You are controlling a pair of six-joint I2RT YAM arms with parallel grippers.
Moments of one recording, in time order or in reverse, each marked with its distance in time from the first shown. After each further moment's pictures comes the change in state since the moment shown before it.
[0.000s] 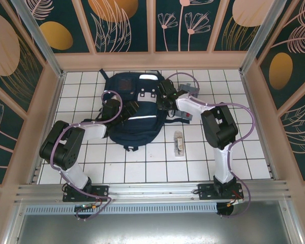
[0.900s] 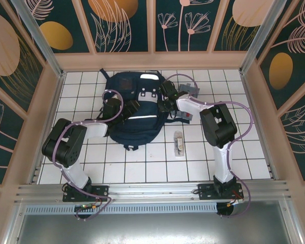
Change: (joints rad) left arm 0.000 0.046 0.025 0.035 0.002 -0.011; right arm -0.020 0.029 -0.026 0.022 -0.026 -0.139
